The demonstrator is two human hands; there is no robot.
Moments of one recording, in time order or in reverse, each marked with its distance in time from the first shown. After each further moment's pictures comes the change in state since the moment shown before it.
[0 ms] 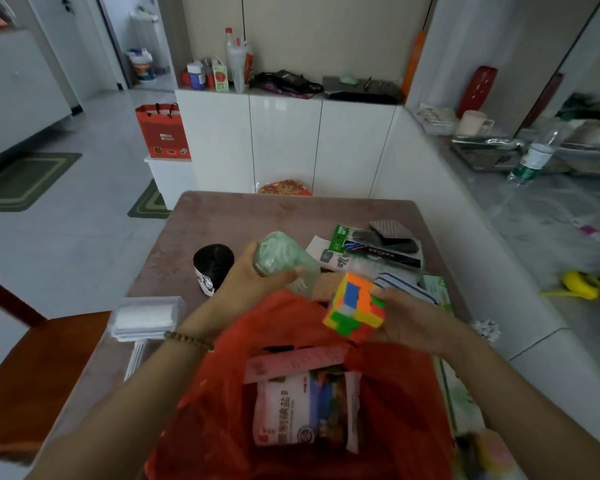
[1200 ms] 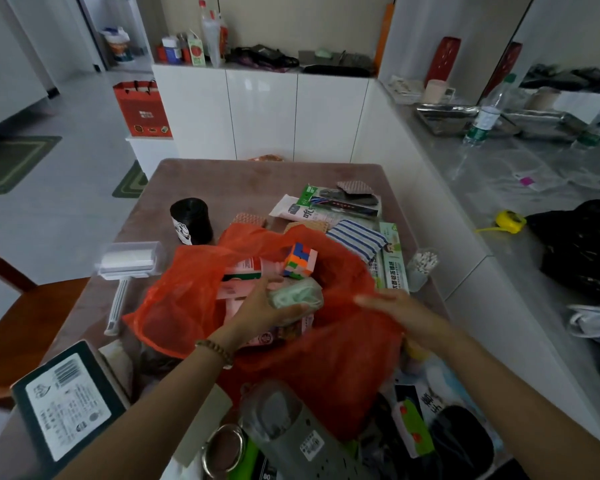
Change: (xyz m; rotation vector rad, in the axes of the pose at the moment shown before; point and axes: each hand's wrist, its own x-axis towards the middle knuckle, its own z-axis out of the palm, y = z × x) left_hand -0.110 -0.085 0.099 0.135 -0.171 -0.199; right_hand -0.115 0.124 -0.058 -0.438 0.401 -0.028
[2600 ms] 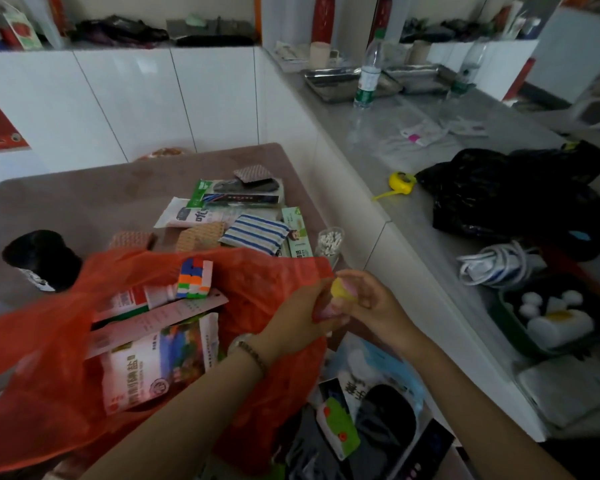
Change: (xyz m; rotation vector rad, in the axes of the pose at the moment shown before) left_hand 0.056 0.059 0.185 0.342 -0.427 0.629; right_hand -0.040 0.063 -0.078 0.218 0.468 -0.217
